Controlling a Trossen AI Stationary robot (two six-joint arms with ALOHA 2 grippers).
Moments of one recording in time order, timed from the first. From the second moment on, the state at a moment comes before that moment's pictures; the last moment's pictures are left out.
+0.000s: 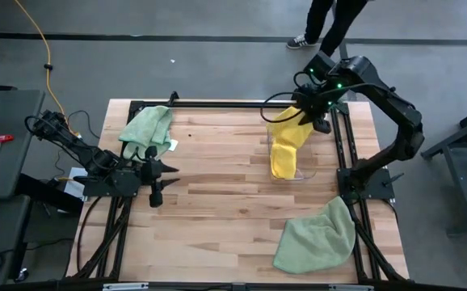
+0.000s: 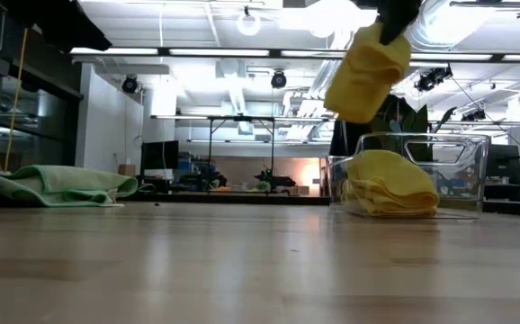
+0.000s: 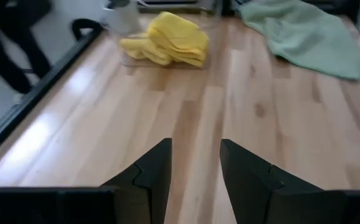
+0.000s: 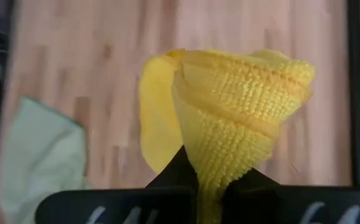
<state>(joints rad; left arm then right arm) -0.47 0.73 0.63 -0.58 -0.72 -0.39 -0.70 1.48 1.77 -1.57 -0.46 -0.68</state>
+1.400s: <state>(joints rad) -0.33 0.73 0.63 -0.58 -0.70 -0.44 -0.54 1.47 1.43 -1.56 -0.58 -0.71</state>
